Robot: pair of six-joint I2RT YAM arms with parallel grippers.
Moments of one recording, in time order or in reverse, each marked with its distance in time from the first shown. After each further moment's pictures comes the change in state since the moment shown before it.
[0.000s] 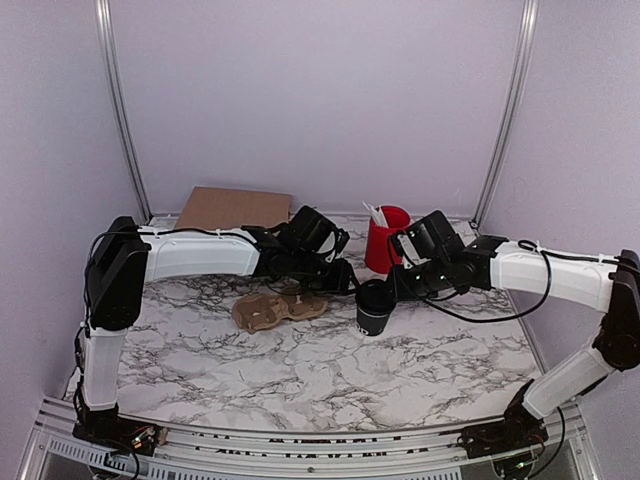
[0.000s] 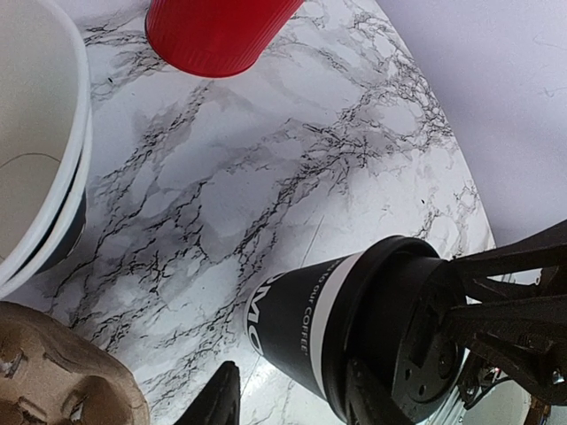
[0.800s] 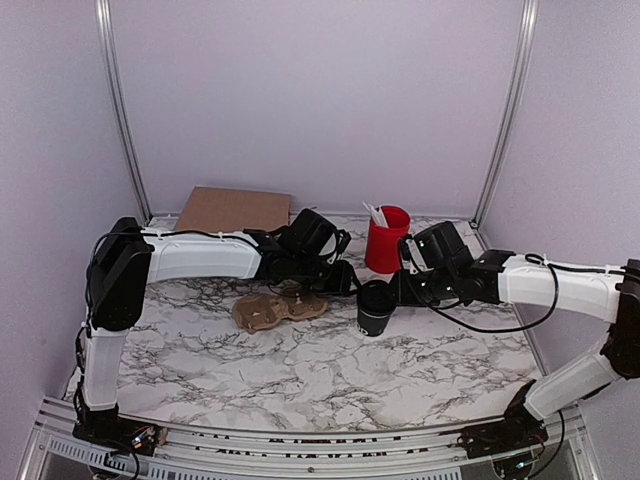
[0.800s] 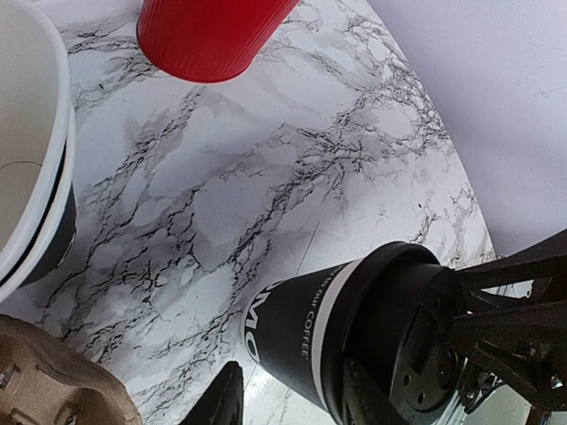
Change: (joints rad) left arm -0.006 0.012 -0.016 0.047 0.000 -0.002; right arm 0.000 -0.069 -0.124 0.129 -0.007 0.076
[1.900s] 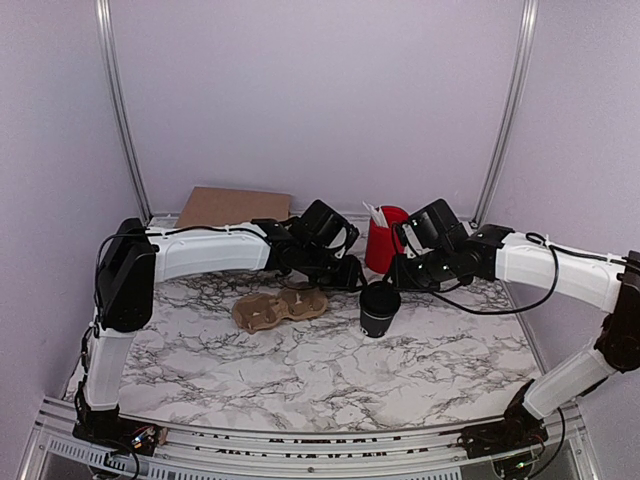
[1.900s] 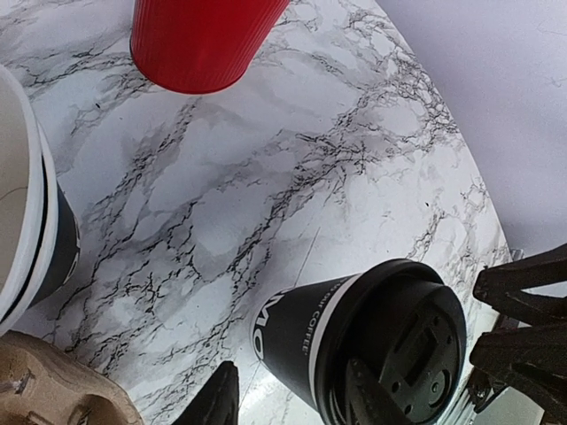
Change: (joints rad) left arm -0.013 0.051 0.166 -0.154 -0.034 0.051; right arm 0.001 0.050 0.192 -0.200 0.037 -0.006
